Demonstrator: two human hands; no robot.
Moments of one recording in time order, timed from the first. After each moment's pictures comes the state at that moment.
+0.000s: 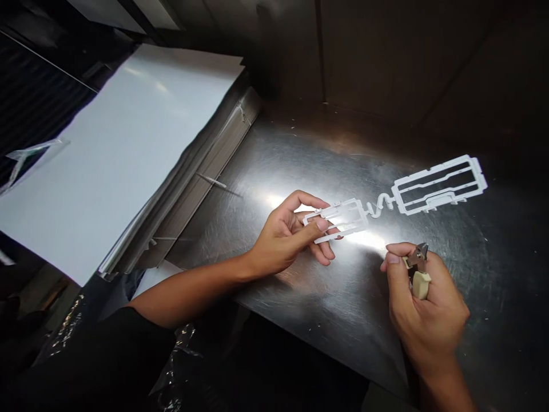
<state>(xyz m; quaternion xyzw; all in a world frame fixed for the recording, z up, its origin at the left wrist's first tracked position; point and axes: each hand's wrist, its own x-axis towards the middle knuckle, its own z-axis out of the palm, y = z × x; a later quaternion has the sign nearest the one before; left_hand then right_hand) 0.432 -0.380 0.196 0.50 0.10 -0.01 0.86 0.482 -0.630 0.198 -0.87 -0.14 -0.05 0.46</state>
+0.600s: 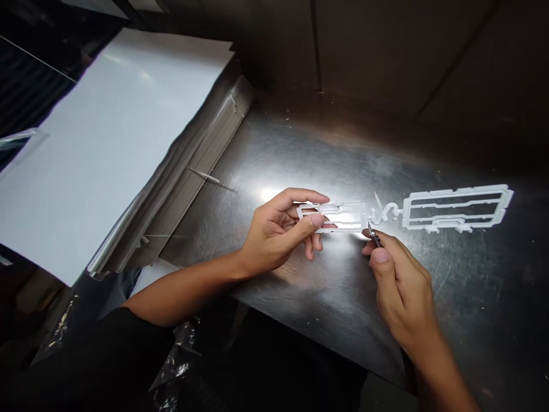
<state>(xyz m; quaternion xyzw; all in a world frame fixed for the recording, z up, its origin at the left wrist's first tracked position) 0.431 -0.379 0.188 0.57 0.00 0.09 0.82 0.491 -0.635 0.190 -0.83 -0.28 0.10 0.48</state>
